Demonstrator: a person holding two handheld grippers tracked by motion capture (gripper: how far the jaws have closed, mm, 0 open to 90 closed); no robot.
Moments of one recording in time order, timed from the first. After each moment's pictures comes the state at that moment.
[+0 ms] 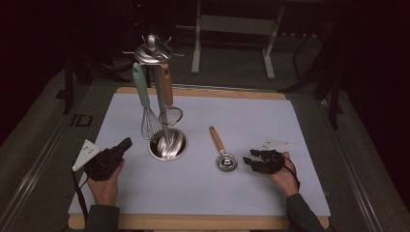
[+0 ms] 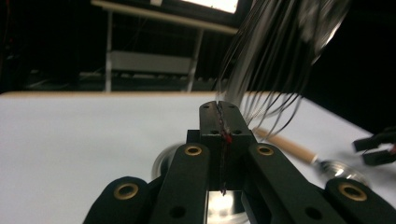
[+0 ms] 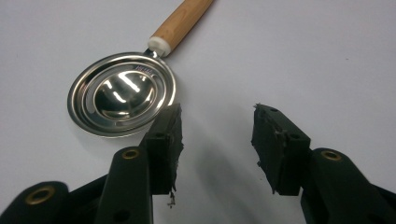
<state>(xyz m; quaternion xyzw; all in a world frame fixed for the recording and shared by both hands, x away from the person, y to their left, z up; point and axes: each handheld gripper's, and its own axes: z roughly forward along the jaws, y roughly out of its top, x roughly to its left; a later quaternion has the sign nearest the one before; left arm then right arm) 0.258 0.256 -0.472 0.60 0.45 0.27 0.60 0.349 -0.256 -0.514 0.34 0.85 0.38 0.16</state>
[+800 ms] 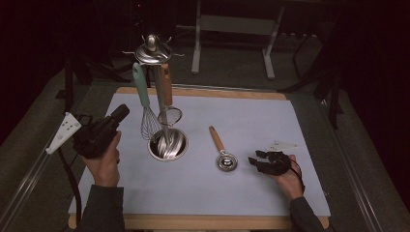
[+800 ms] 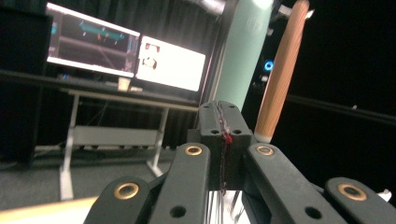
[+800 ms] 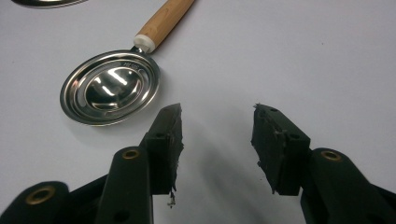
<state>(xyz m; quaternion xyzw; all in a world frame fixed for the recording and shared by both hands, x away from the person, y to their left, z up) 0.266 0.244 -0.376 0.53 0.37 0.28 0.71 0.343 -0.274 -0.515 0.37 0.83 0.39 0.16</state>
